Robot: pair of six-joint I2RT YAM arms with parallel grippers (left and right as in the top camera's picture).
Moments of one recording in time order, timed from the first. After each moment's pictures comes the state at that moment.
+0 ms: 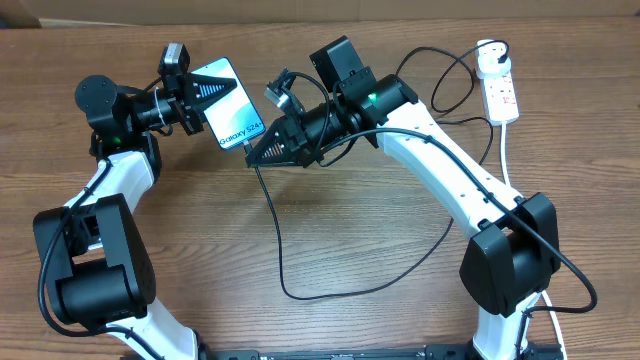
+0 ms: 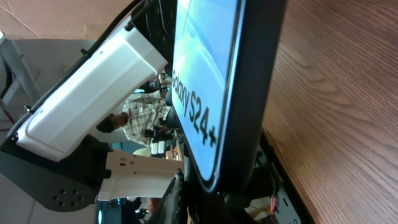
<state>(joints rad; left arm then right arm) 0.21 1.88 1.09 0.99 1.50 -1.84 0.57 1.99 1.79 -0.76 -1.22 0.54</state>
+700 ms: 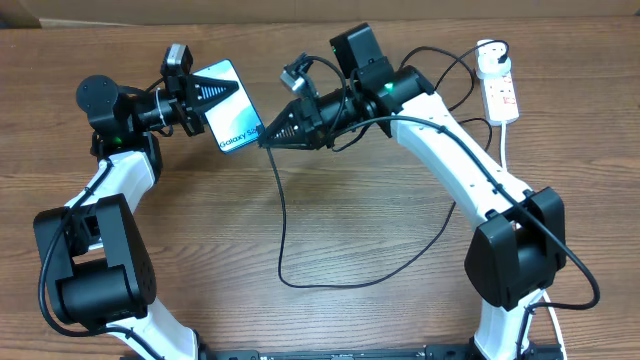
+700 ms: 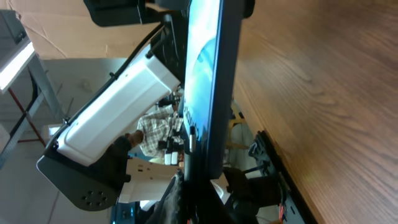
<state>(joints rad) 0.21 1.88 1.09 0.99 1.53 -1.84 0.50 2.00 1.79 -0.70 -1.28 0.59</state>
